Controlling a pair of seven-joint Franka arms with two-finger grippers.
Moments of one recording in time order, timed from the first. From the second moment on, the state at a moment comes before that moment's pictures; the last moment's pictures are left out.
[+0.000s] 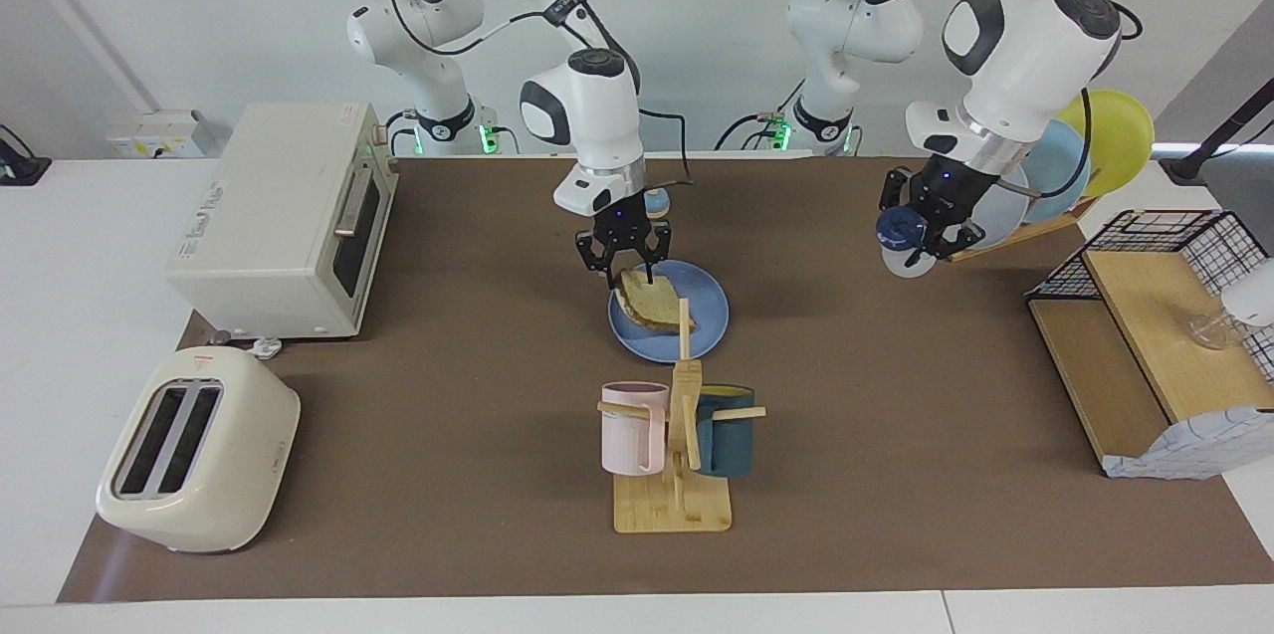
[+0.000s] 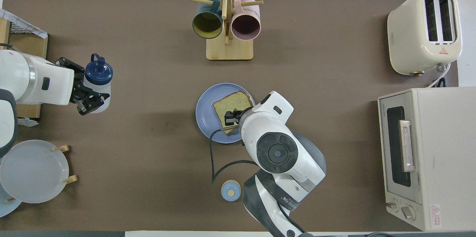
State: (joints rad) left arm -0.54 -0.09 0.38 -1.97 -0.15 1.97 0.97; right arm 0.59 0.15 0.05 -2.11 -0.17 2.57 0.72
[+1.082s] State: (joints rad) left arm -0.62 -0.10 0.35 -1.97 -0.16 1.95 1.02; right arm 0.56 0.16 0.05 -1.71 0.07 2.18 0.71
